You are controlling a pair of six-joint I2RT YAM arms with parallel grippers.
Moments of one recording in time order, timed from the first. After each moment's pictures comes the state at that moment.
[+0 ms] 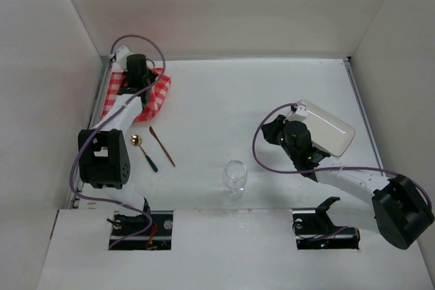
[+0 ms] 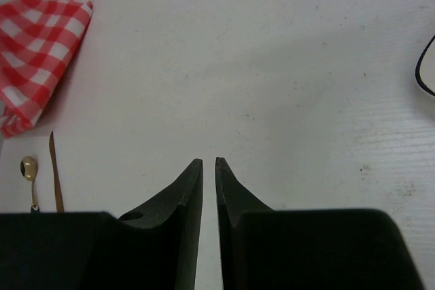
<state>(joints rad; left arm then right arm) 0.02 1.67 1.19 0.01 -0.29 -0.68 0.60 1.16 0.48 0.35 0.27 0.69</state>
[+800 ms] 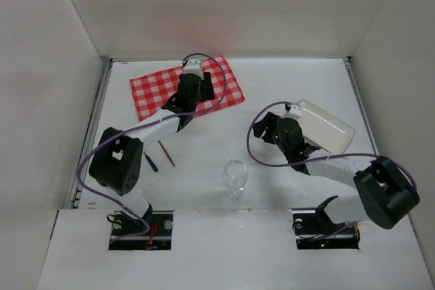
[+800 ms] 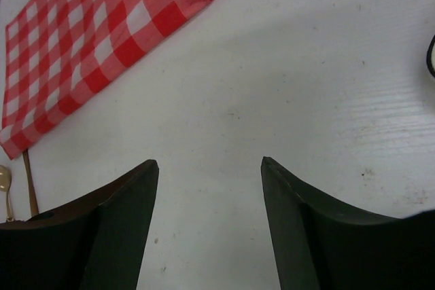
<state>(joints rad) -0.52 1.72 1.14 0.22 -0.23 -0.31 0.59 1.30 0.49 0.42 0.29 0.72</state>
